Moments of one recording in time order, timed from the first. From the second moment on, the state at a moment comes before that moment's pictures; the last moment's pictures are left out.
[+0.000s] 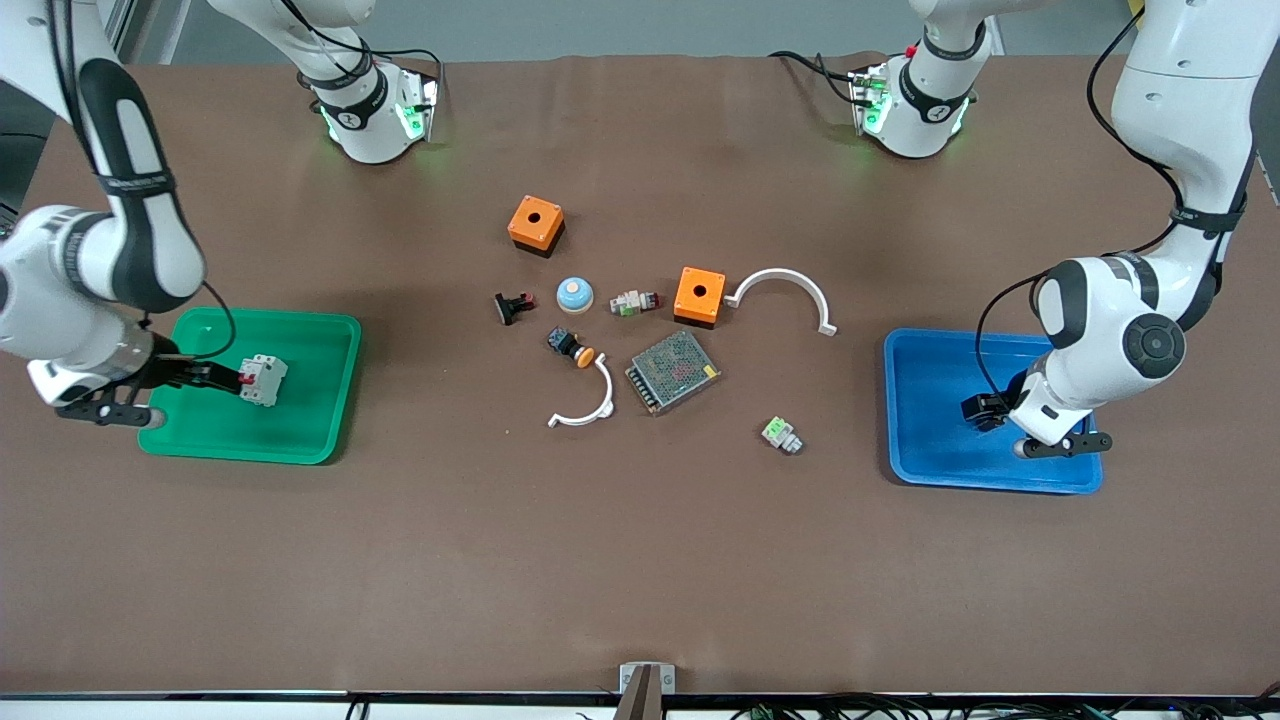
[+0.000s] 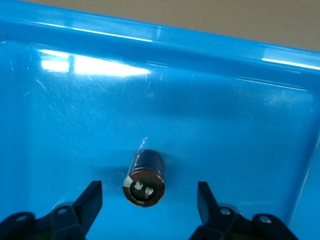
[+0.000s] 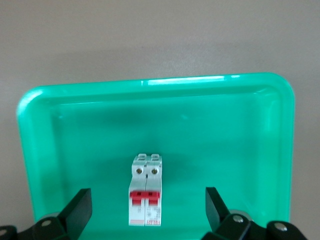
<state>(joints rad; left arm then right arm) 0.15 0.49 -0.10 -2.01 0.07 2.47 -0.07 -0.11 0.29 -0.12 -2.12 0.02 2.41 -0.13</state>
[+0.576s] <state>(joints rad) 0.15 0.52 -0.10 -1.99 0.11 2.47 -0.07 -0.11 0.36 -0.11 -2.26 0.02 2.61 -0.12</state>
